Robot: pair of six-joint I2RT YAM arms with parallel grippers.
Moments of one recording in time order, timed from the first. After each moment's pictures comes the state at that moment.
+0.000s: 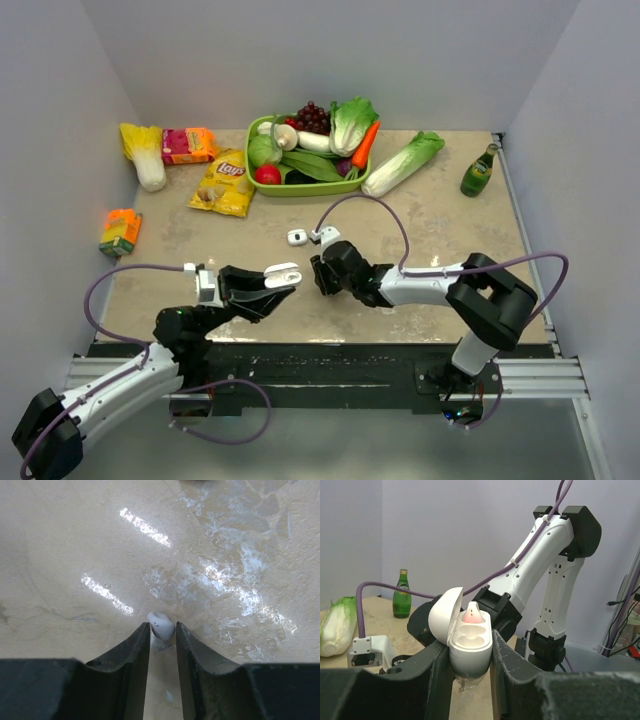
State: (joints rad) left arm -0.75 0.53 0.05 1.06 0.38 -0.43; right arm 0.94 1.66 0.77 0.17 0.16 0.34
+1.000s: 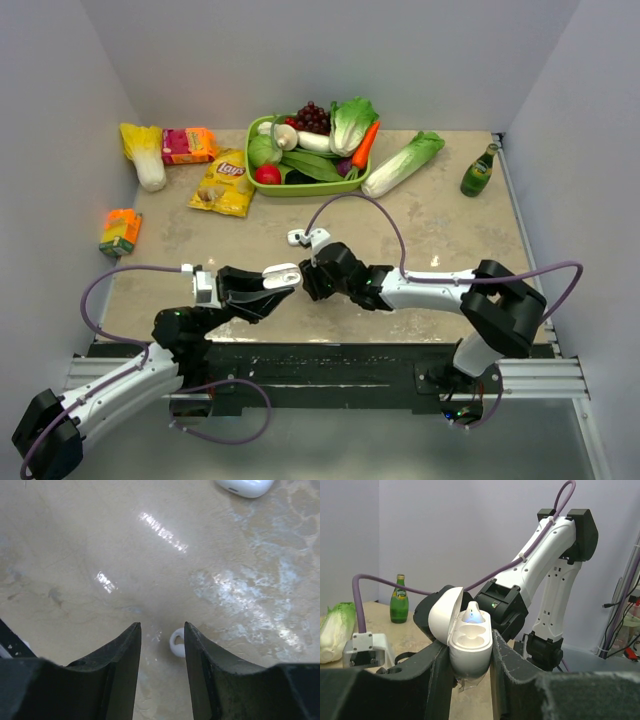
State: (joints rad) left arm -0.75 0.53 0.05 1.08 0.39 -0.44; right arm 1.00 1.58 0.81 0.11 0.14 0.33
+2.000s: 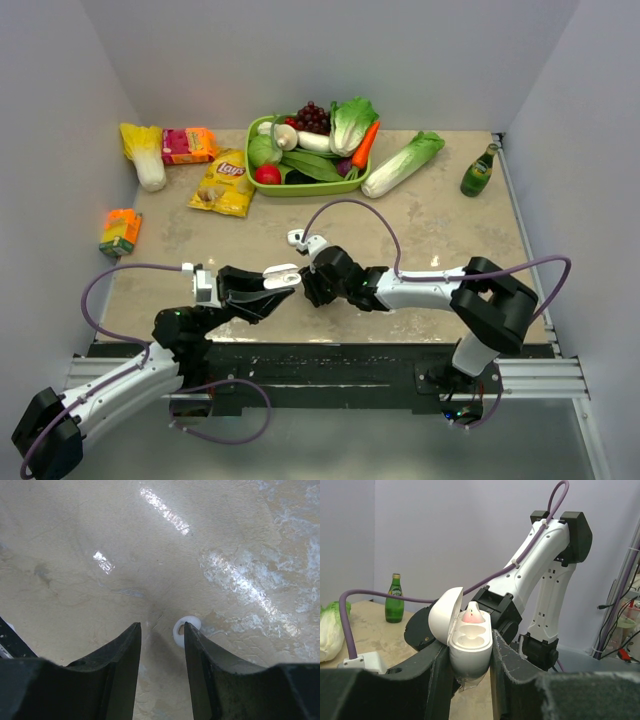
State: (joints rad) left arm -0.75 0.54 0.05 1.10 0.40 -0.47; right arm 1.01 1.63 0.81 0.07 0.09 0.31
